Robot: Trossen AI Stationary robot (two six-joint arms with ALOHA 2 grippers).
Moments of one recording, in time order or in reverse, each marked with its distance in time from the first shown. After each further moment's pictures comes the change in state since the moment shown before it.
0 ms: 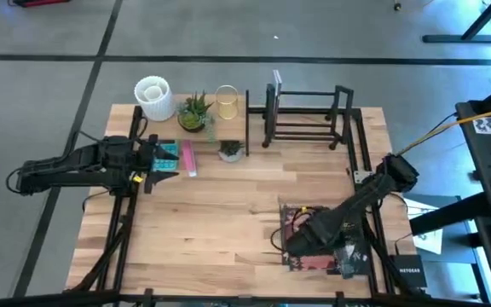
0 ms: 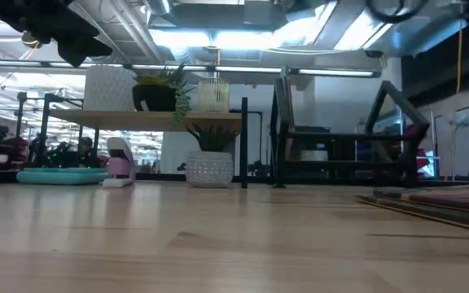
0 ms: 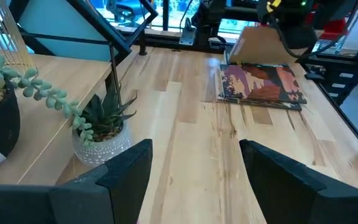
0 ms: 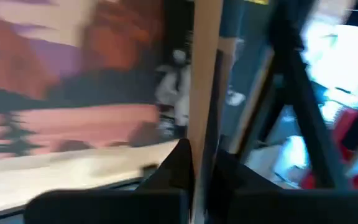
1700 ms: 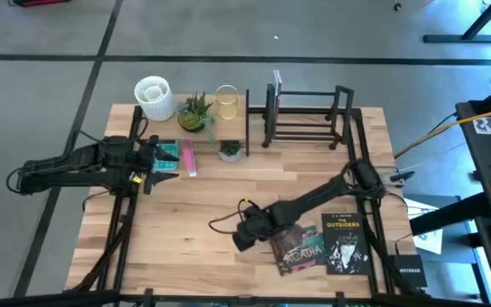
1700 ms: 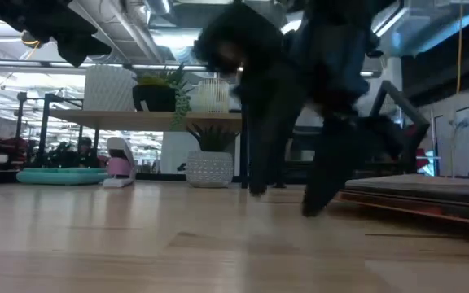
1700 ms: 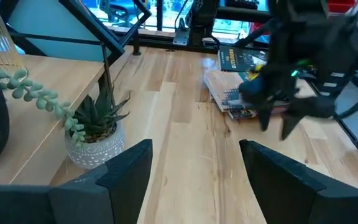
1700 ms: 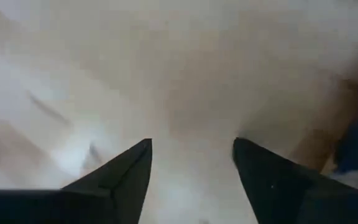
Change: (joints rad) left arm 0.000 0.000 0.000 0.000 0.025 0.000; right arm -0.213 0.291 0.004 0.922 0.387 -0.537
